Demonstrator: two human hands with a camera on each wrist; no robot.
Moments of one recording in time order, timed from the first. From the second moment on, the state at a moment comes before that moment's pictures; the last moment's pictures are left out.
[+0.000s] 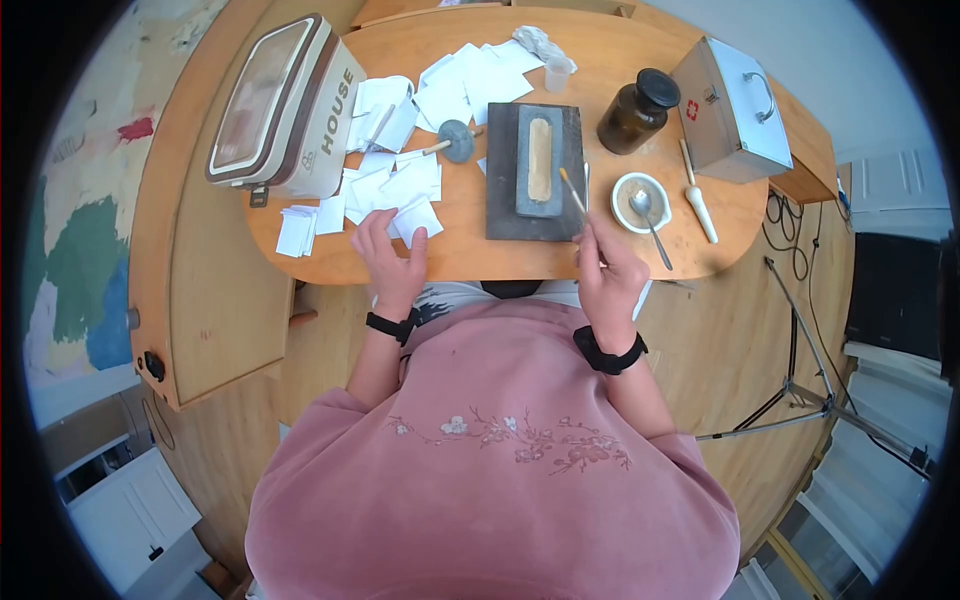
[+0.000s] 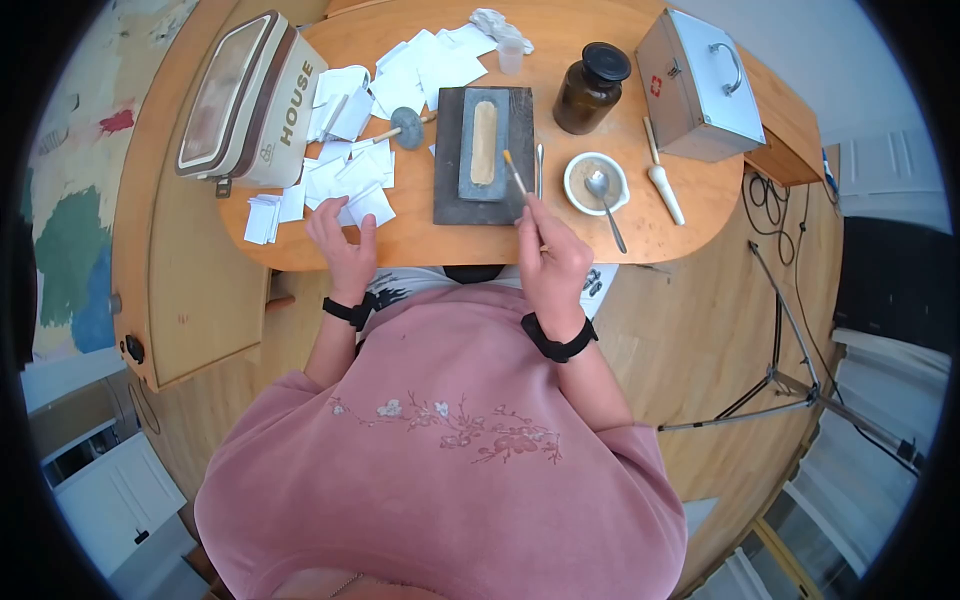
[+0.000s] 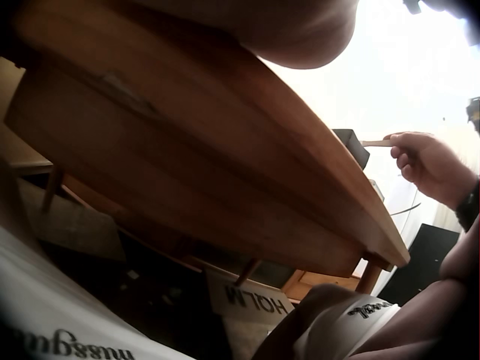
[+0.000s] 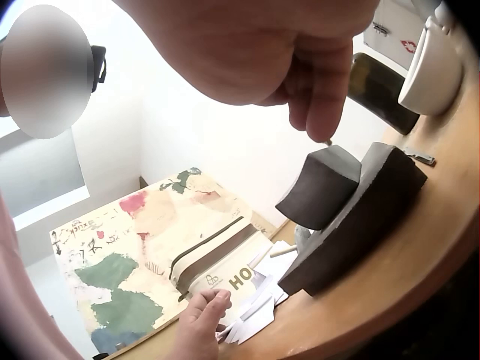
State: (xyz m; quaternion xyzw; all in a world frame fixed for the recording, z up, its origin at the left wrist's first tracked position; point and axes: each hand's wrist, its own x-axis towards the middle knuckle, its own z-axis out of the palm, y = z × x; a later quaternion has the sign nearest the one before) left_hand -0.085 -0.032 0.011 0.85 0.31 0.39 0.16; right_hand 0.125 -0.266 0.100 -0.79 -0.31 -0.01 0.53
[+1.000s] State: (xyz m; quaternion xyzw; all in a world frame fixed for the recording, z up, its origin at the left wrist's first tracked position) left_hand -0.082 -0.021 0.026 0.92 0.25 0.27 0.12; right_hand 0.134 -0.266 0.110 -0.75 -0.26 -0.01 0.61
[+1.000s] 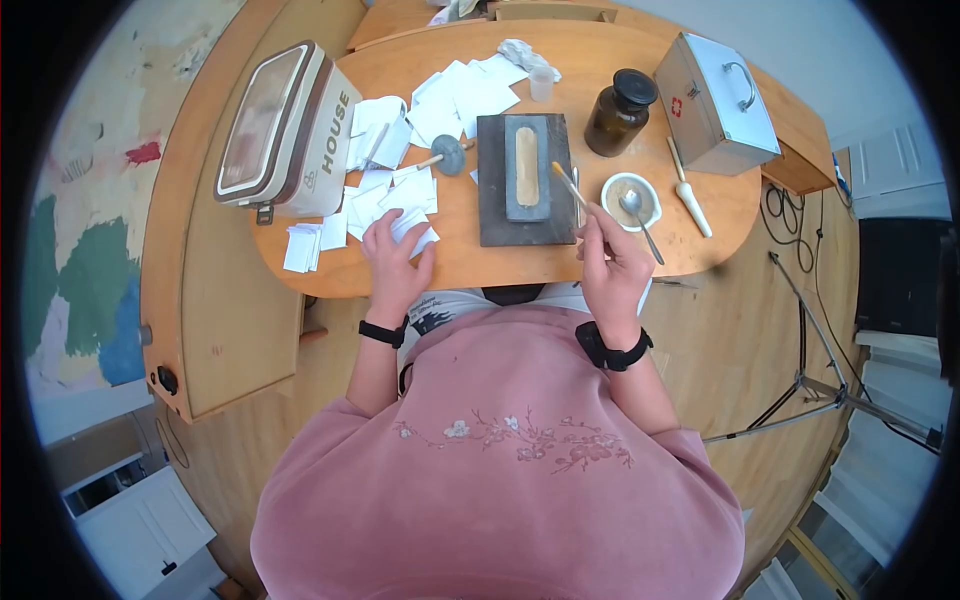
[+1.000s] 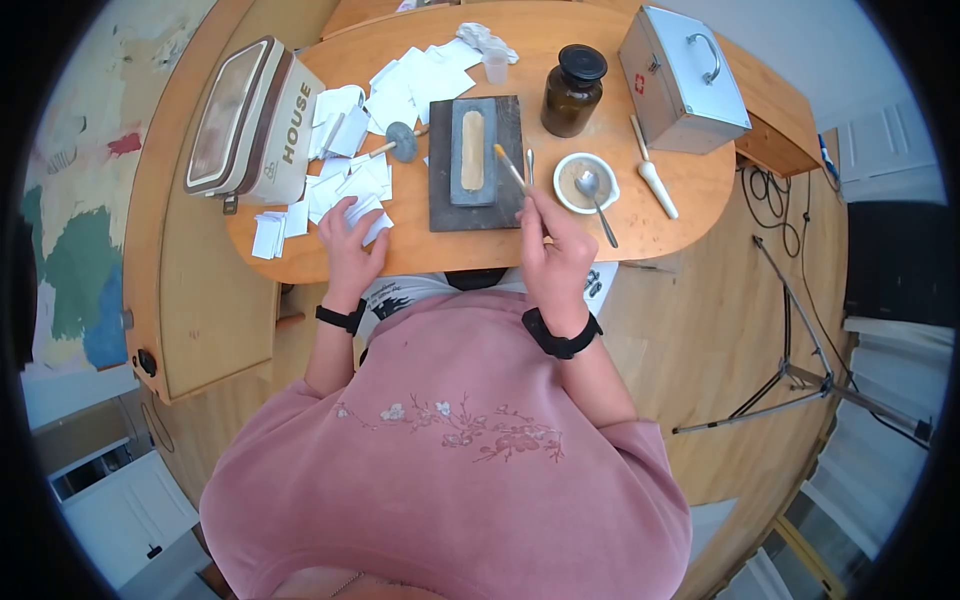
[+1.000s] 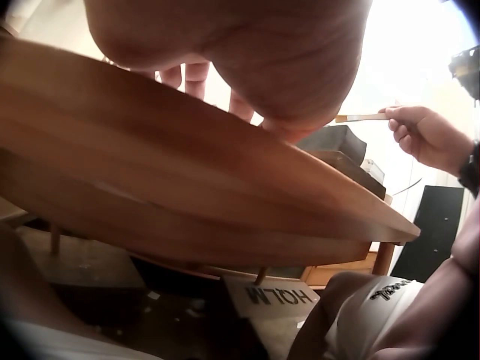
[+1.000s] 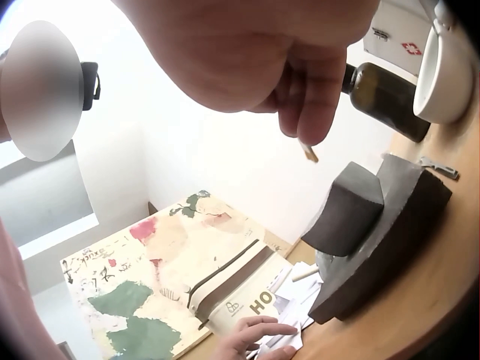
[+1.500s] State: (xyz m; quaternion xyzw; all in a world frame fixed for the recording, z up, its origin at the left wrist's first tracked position) left_hand -0.078 -0.024 0.025 0.90 0.28 0.30 0.13; right_hand 0.123 -0.280 0.111 -0.76 -0.35 -0.08 0.54
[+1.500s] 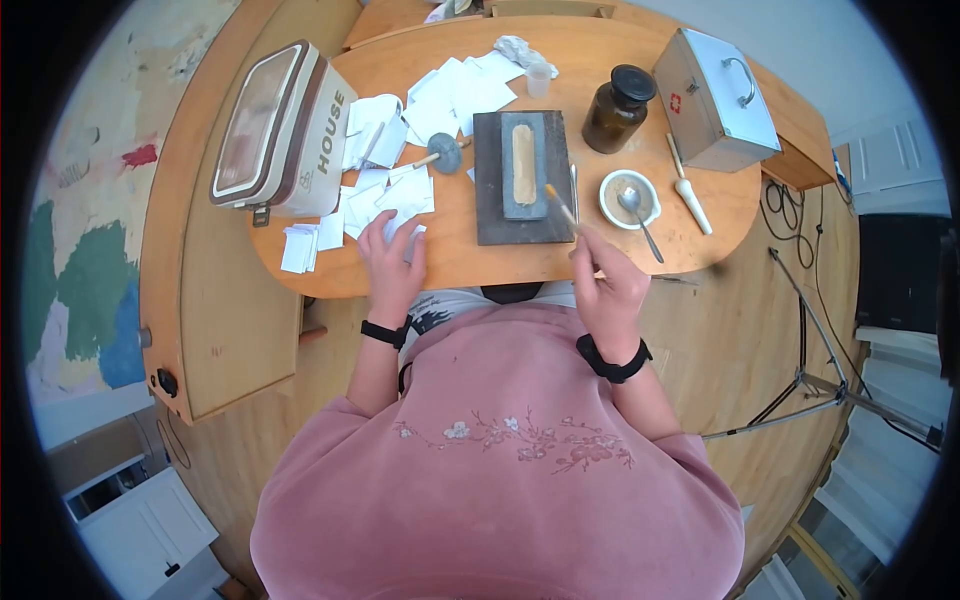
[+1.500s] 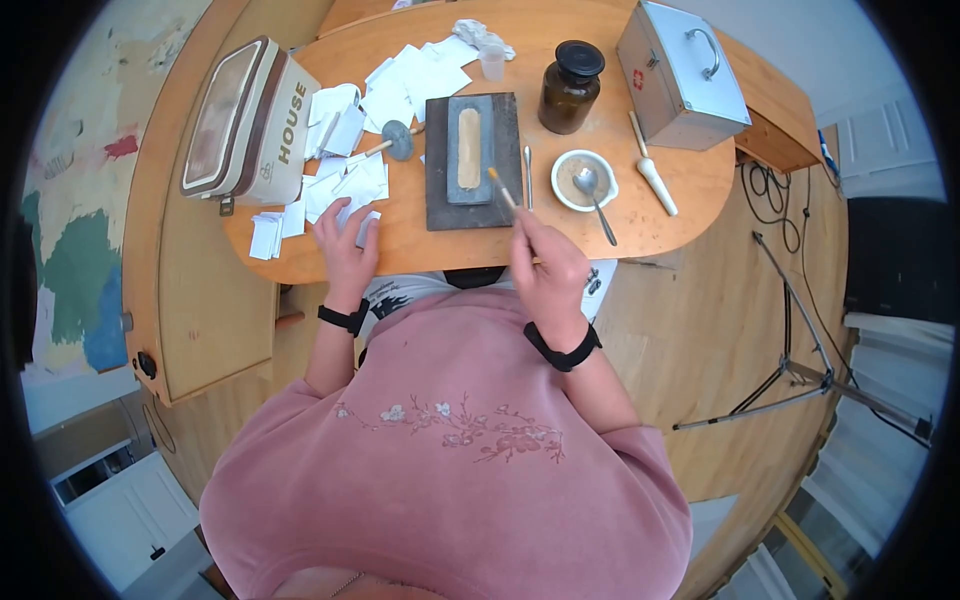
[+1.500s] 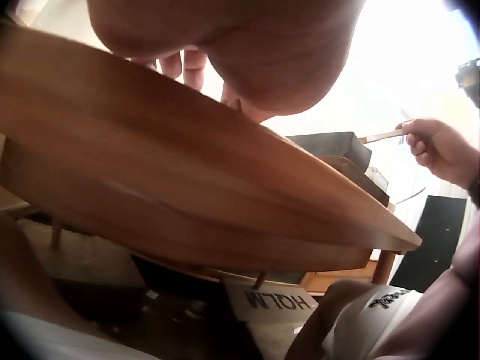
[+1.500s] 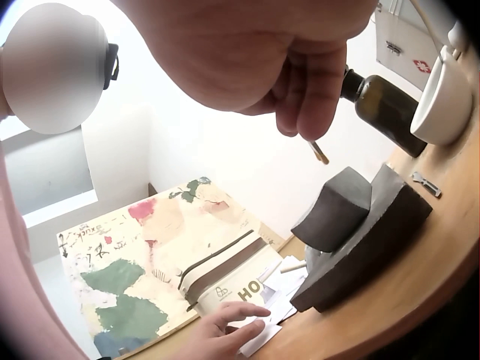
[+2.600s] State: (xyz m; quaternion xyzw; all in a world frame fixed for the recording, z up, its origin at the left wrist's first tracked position) left_hand -0.065 -0.038 0.008 0.88 0.28 0.37 0.10; right_hand 0.129 -0.292 0.120 -0.74 -0.33 0.01 0.59
